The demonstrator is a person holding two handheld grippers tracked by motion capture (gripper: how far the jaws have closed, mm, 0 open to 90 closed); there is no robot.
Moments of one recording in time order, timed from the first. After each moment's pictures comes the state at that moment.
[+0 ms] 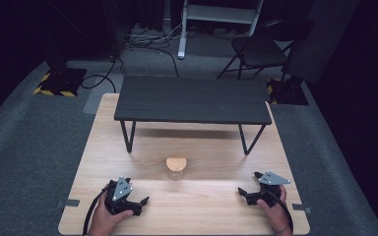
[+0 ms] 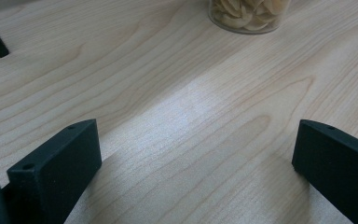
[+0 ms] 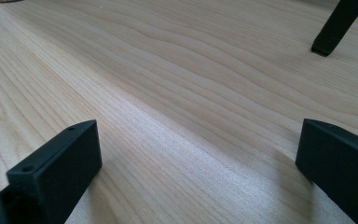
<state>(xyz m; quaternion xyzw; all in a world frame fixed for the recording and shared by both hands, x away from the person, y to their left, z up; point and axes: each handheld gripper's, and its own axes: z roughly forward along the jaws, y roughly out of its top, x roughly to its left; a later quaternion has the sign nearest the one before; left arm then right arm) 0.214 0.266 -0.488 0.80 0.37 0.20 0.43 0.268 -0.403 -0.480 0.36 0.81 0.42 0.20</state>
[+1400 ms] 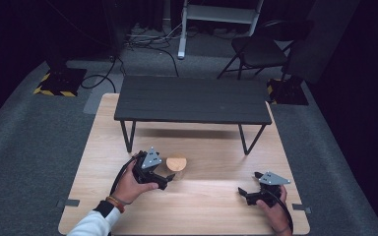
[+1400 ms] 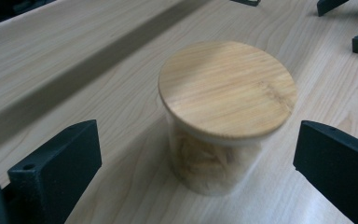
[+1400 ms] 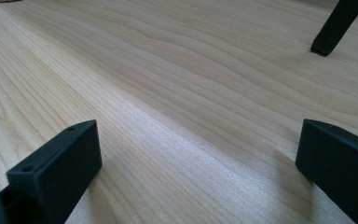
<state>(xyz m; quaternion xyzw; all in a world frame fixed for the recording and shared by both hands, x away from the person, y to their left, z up) 0.310 0.202 -0.427 0.83 0.28 0.17 0.45 0.268 -0.403 -0.480 0.36 0.81 0.42 0.20</state>
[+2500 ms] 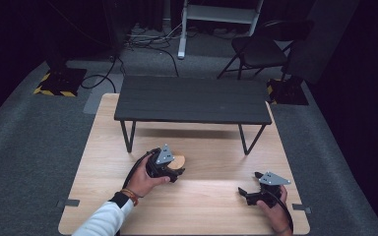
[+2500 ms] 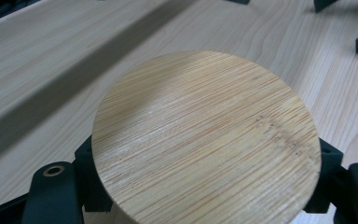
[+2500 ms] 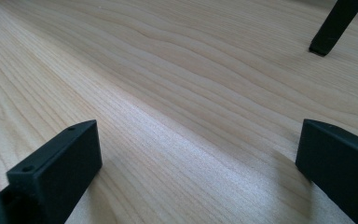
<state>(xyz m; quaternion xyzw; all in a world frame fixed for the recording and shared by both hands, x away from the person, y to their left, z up) 0.331 0.181 -0.426 0.84 0.26 0.16 0.45 0.267 -0.403 -0.480 0.36 0.81 0.42 0.20</state>
